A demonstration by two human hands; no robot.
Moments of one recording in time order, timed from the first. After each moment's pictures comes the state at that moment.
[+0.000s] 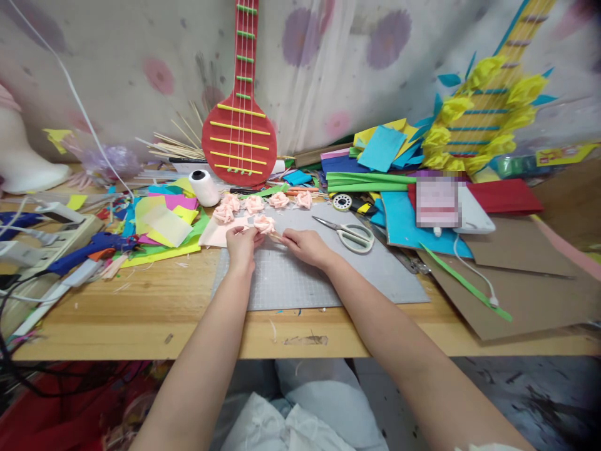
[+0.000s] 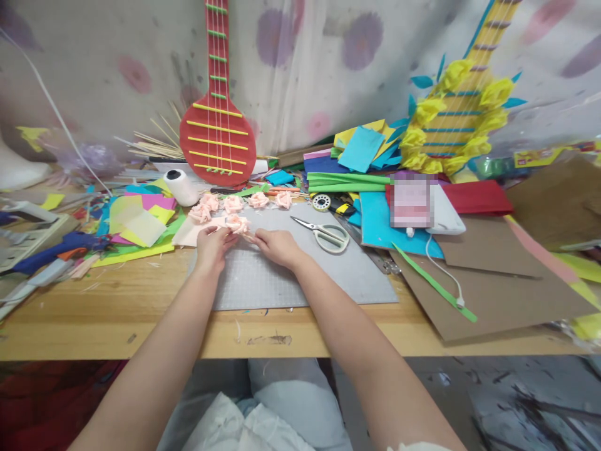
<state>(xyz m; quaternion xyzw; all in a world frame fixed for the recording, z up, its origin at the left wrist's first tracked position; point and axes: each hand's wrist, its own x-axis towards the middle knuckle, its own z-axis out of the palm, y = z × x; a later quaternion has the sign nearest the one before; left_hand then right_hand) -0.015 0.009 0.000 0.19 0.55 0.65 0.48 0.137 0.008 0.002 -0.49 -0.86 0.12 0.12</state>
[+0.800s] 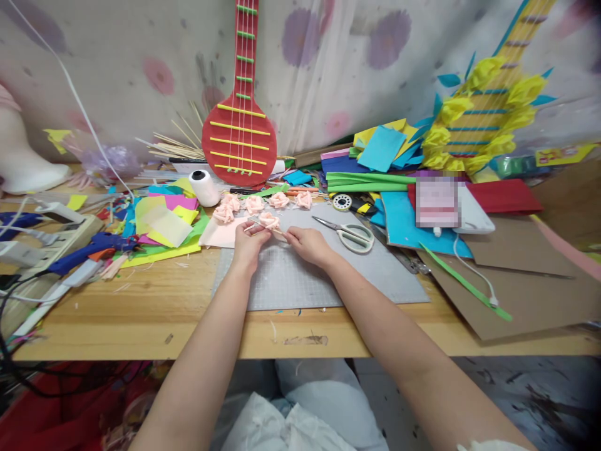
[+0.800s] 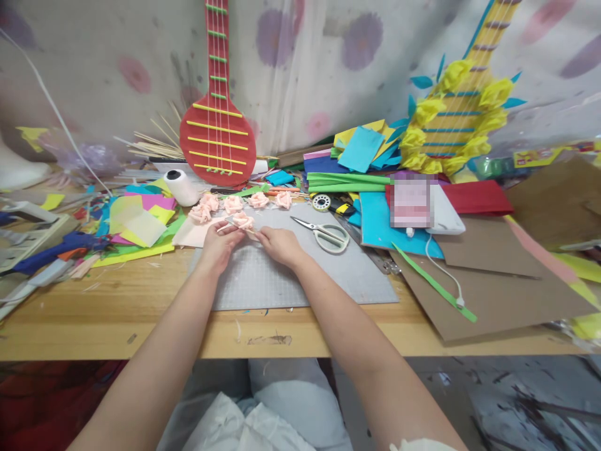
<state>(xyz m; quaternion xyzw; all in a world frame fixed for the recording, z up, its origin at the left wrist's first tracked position) -0.014 0.006 -0.001 0.25 0.49 0.65 0.53 0.135 0.008 0.005 -0.55 -0.82 0.13 0.12</state>
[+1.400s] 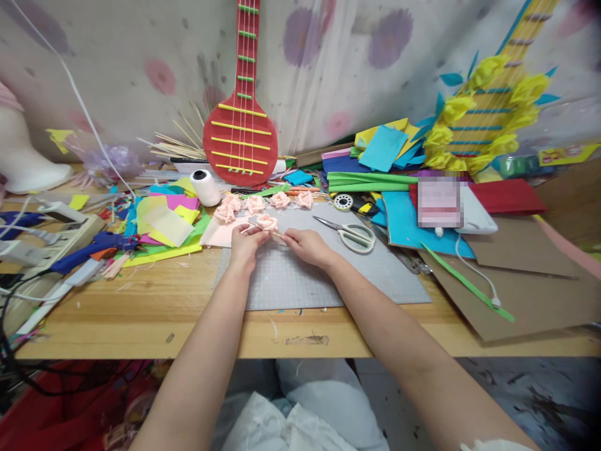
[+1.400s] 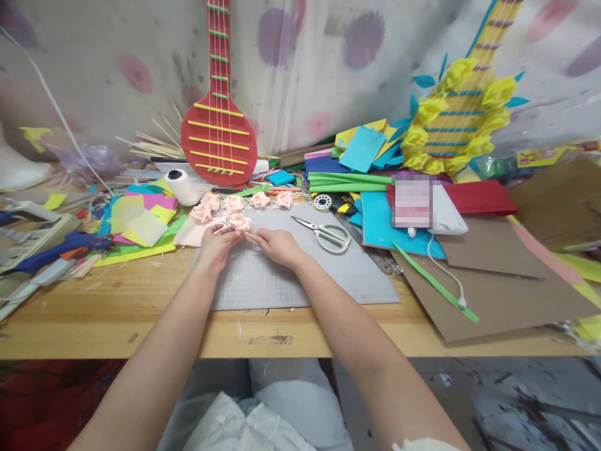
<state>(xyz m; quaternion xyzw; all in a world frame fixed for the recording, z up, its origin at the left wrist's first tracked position) -0.017 0.007 -0.001 0.22 0.51 0.64 0.53 0.135 0.008 0.002 -0.50 -0.84 0.16 0.14</state>
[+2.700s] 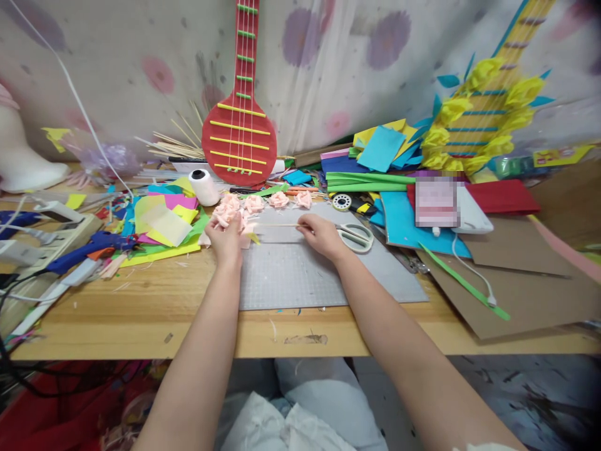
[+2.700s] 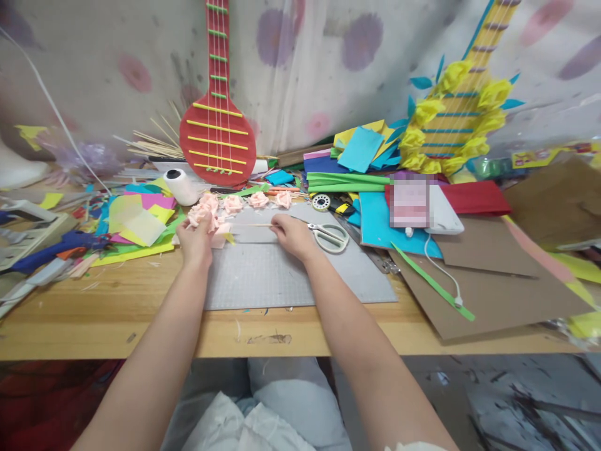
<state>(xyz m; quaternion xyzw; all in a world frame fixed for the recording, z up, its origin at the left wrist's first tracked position) -0.040 0.021 -0.003 0.20 0.51 0.75 0.37 0.168 0.024 -0.005 -0.50 -0.80 0.13 0.29</state>
